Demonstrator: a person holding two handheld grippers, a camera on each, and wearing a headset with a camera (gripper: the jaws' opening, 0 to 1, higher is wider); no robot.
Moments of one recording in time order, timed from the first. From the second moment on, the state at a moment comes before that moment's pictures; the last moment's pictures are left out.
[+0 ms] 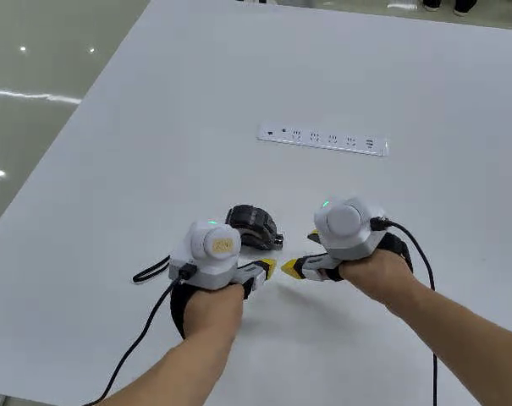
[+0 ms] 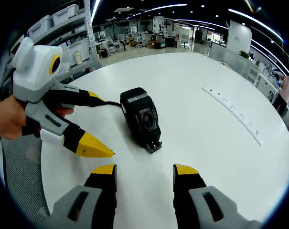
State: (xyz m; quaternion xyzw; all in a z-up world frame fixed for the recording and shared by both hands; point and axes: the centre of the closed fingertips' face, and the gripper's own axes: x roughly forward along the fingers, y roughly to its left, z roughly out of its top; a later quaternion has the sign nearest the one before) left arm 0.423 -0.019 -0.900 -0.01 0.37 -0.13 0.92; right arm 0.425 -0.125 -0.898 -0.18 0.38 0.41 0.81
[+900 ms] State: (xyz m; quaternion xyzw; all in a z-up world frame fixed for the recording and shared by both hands) left arm 0.378 -0.004 -0.878 -0.01 0.36 -0.15 0.92; right arm 0.374 -0.151 -0.860 -0.08 0.37 0.33 0.86
